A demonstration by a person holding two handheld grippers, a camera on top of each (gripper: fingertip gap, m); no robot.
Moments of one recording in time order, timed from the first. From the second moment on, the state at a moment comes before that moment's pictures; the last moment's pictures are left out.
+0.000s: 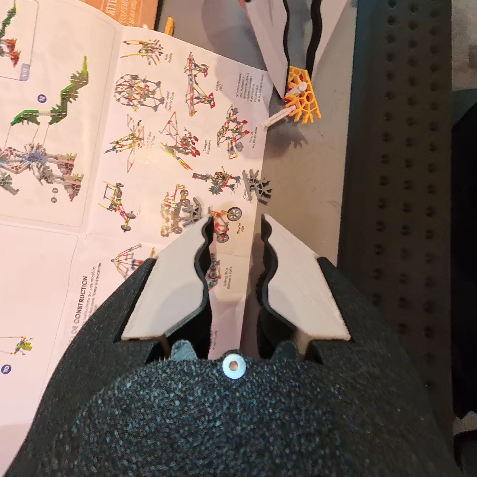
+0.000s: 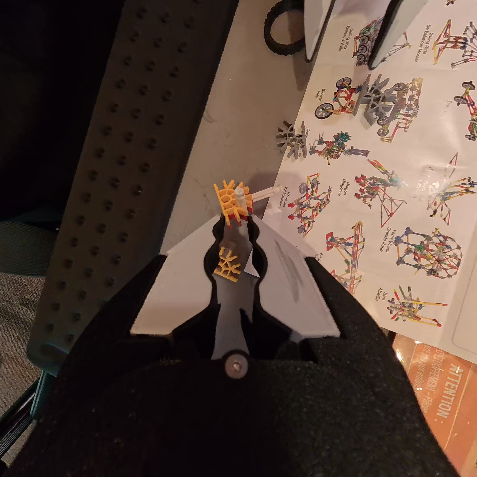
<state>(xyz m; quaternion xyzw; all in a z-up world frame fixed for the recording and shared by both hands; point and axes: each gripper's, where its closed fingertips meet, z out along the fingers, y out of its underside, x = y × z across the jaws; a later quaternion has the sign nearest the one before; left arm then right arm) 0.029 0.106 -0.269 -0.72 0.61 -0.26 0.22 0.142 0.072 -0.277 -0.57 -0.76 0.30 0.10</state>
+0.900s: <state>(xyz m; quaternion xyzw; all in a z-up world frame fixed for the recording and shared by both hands) 0.061 0.064 -0.289 -0.68 0.66 -0.26 0.18 0.141 0.073 -0.276 -0.57 -0.76 0.30 0.10</state>
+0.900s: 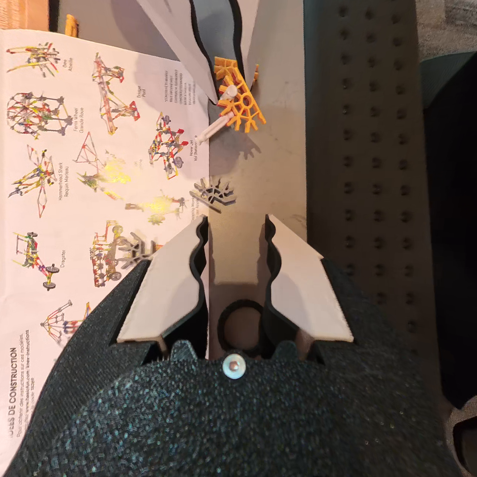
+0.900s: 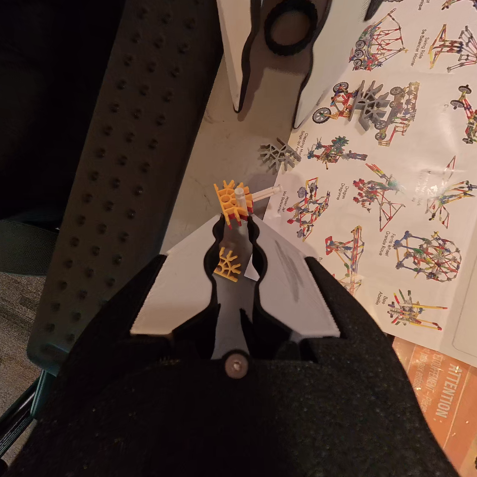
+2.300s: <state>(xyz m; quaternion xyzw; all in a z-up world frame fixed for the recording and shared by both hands) 0.062 0.086 -0.285 -0.67 0.66 -0.24 0.24 0.133 0.063 -0.274 -0.56 -0.76 0.31 0.10</state>
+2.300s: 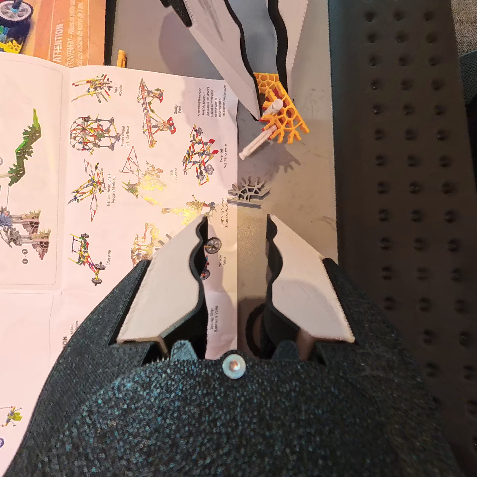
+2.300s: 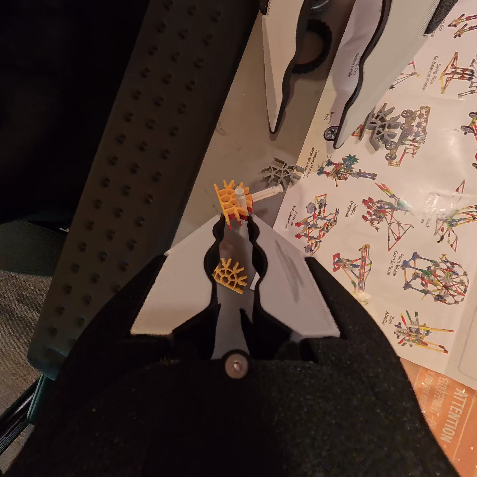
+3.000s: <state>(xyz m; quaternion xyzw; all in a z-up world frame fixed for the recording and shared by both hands) 0.077 0.075 -0.299 -0.63 0.70 -0.19 0.26 0.133 0.061 -0.276 -0.56 -0.77 0.31 0.10</state>
